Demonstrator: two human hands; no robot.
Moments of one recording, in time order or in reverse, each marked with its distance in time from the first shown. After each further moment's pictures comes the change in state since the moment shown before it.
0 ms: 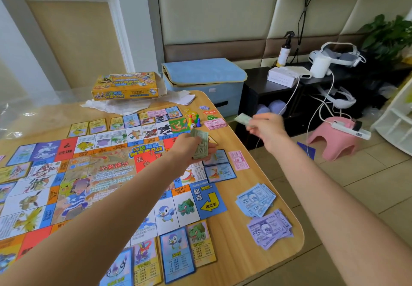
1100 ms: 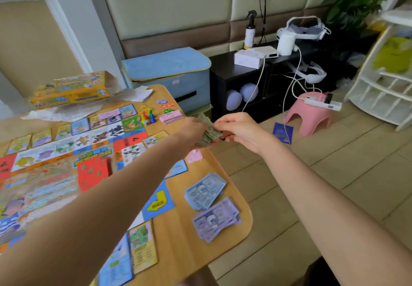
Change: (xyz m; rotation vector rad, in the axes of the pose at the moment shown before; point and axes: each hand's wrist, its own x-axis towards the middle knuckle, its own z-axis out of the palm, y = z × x) left_hand 0.019 -0.003 0.116 0.344 -0.095 0.057; right_hand -0.001 0.038 -0.072 0.025 -0.464 -0.095
